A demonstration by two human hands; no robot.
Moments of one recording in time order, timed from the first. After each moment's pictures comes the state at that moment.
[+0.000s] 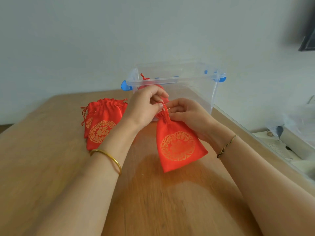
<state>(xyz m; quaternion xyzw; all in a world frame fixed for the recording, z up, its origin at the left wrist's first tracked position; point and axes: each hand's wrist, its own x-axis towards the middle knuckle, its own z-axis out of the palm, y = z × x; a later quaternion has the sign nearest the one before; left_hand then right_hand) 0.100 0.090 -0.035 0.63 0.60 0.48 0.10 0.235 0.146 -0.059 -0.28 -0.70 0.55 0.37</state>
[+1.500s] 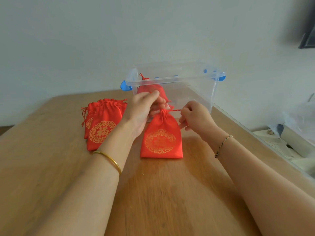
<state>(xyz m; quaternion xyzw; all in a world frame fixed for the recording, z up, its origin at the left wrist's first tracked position) 0.106 0.091 -0.039 0.44 0.50 0.65 0.37 0.239 0.159 -0.070 -0.47 -0.71 0.37 0.37</state>
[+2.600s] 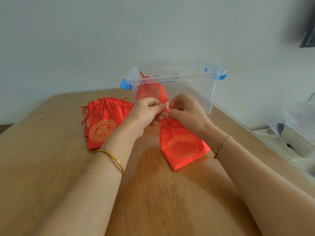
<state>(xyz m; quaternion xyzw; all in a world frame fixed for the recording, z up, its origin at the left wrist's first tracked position) 0.107 0.093 -0.049 0.47 0.60 0.54 0.35 0.232 0.146 -0.063 -0.35 -0.76 0.36 0.40</state>
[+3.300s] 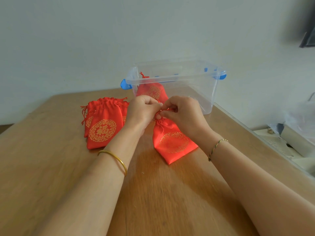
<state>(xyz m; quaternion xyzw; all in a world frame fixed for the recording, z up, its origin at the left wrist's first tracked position) 0.107 0.094 -0.049 0.46 0.64 0.57 0.23 0.223 0.137 -0.061 -0.33 -0.82 0.18 0.43</state>
